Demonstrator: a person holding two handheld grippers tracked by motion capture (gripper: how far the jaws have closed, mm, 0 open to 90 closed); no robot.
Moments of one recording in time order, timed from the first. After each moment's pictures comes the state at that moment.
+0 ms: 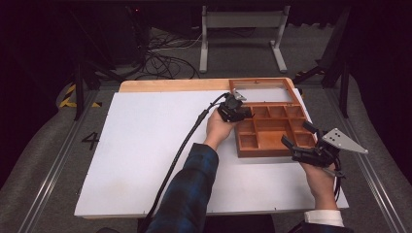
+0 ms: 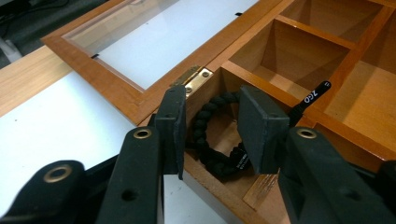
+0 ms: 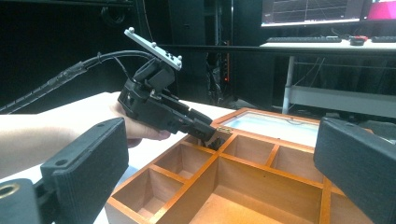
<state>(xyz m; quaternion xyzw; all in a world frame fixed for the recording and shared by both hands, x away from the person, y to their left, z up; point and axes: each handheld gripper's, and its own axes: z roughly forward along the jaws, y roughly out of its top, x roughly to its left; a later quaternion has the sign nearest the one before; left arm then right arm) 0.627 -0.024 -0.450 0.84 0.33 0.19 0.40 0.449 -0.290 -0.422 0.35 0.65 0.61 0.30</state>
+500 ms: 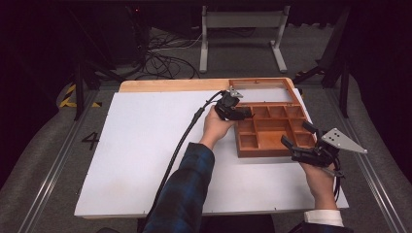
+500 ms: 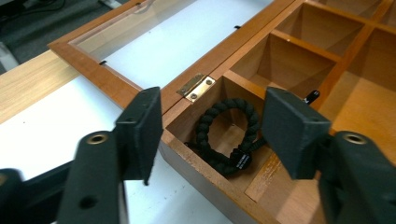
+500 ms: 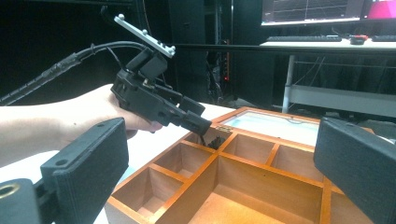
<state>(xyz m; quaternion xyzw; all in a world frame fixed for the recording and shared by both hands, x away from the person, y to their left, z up) 0.627 -0.010 -0.438 0.83 0.33 0.17 0.42 0.450 -0.289 -0.423 0.35 0.65 0.60 0.30</state>
